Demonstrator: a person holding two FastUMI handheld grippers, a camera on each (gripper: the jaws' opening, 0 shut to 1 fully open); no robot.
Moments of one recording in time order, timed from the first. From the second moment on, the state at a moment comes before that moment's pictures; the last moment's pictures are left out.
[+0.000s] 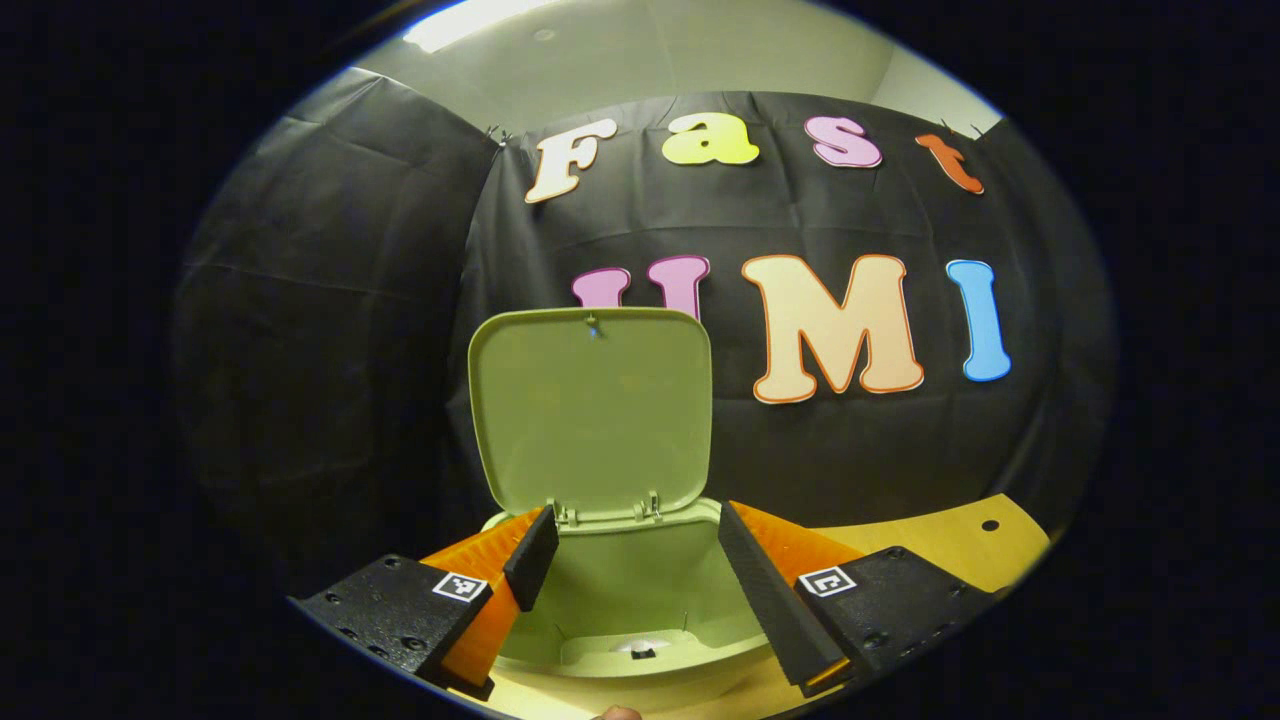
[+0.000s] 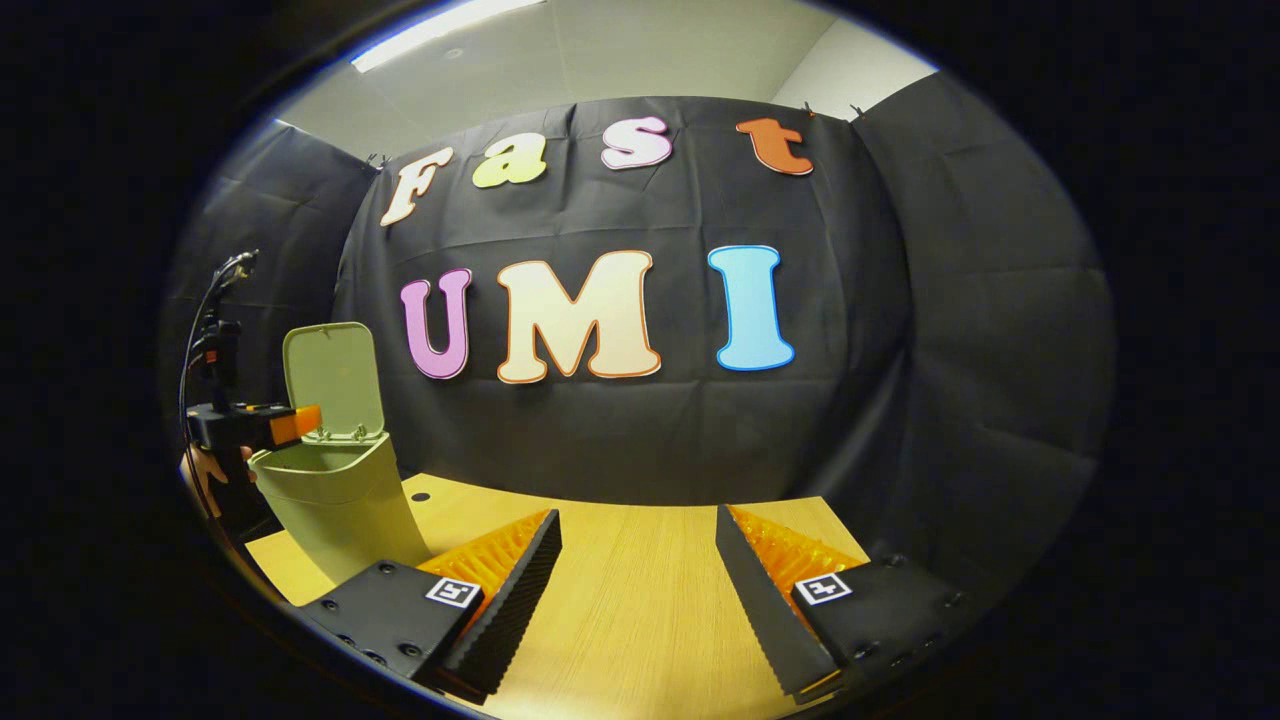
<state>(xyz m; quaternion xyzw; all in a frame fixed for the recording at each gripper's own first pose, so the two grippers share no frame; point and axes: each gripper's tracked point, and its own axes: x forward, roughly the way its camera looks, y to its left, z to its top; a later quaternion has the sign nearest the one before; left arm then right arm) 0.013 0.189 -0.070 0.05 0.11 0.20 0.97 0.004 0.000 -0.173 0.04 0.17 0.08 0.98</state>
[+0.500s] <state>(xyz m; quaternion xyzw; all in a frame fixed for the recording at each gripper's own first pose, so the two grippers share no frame) 0.064 0.226 0.050 0.07 0.01 0.19 0.98 -0.012 0.016 -0.166 0.04 0.16 0.06 0.98</state>
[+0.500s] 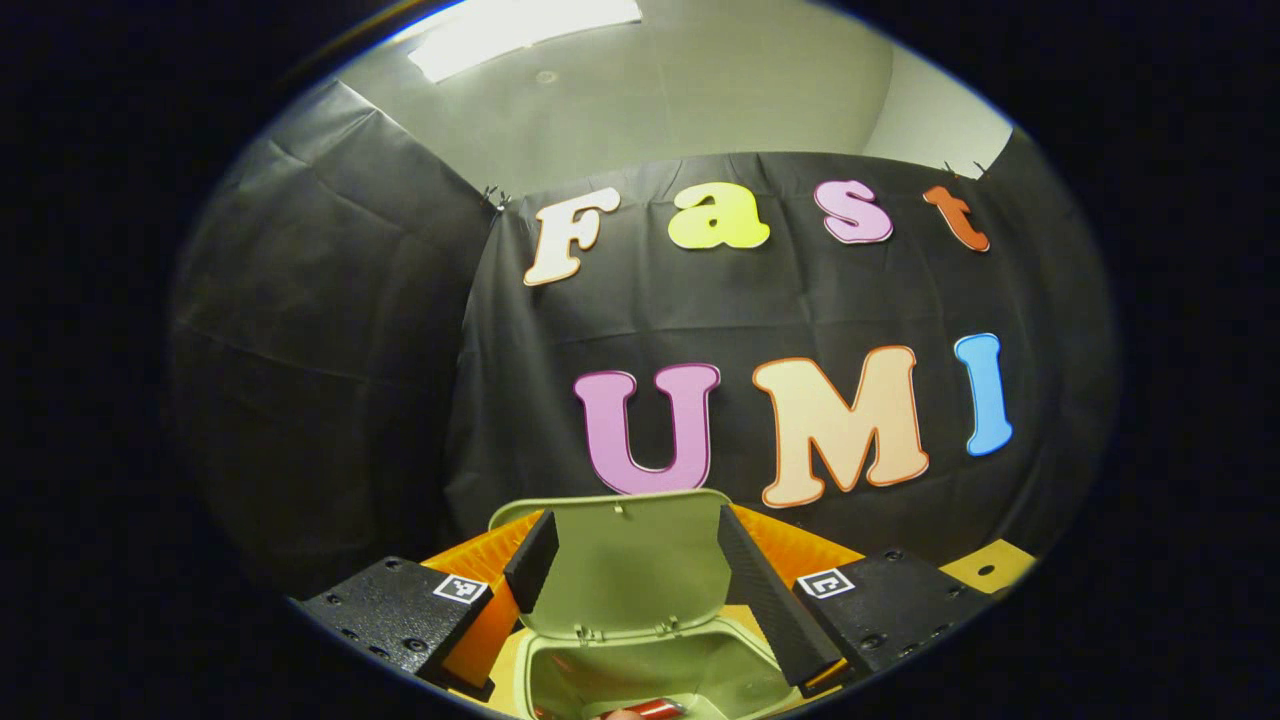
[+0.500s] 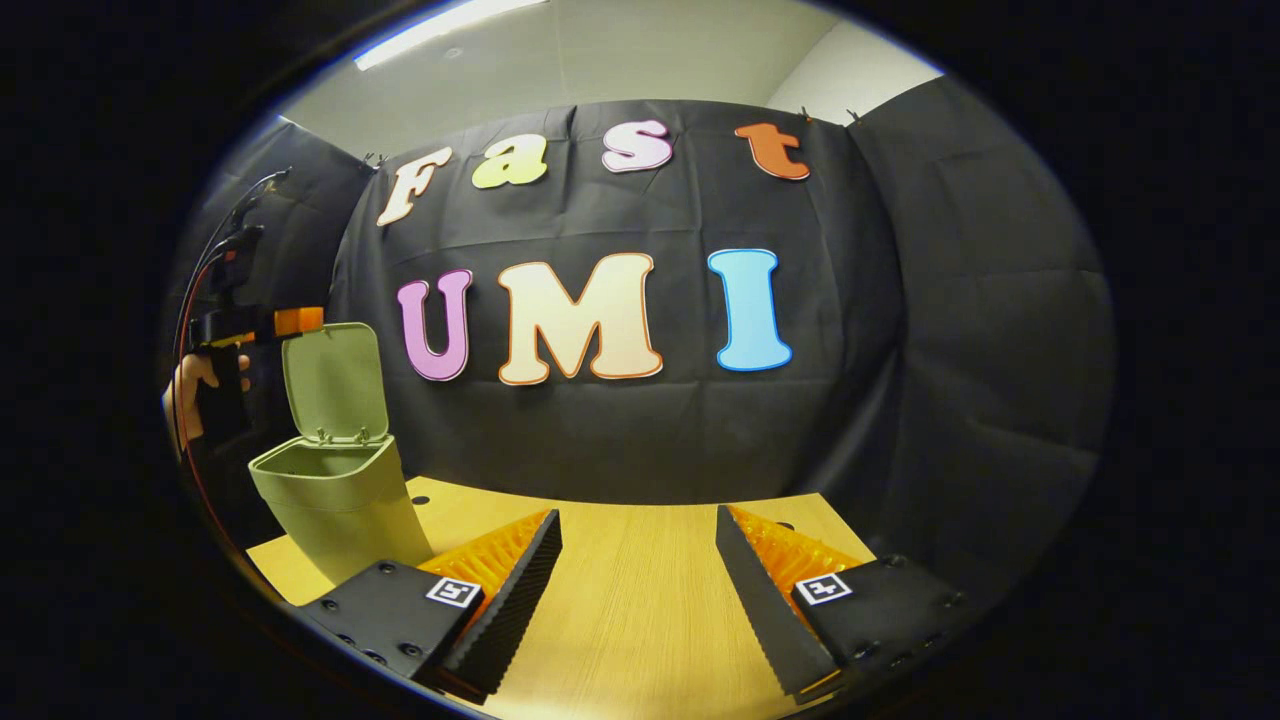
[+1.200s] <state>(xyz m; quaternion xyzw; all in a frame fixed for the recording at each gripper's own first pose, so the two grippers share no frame) 0.138 0.257 0.031 0.03 0.04 0.15 0.99 -0.025 0.042 -0.170 0.02 0.17 0.01 0.99</state>
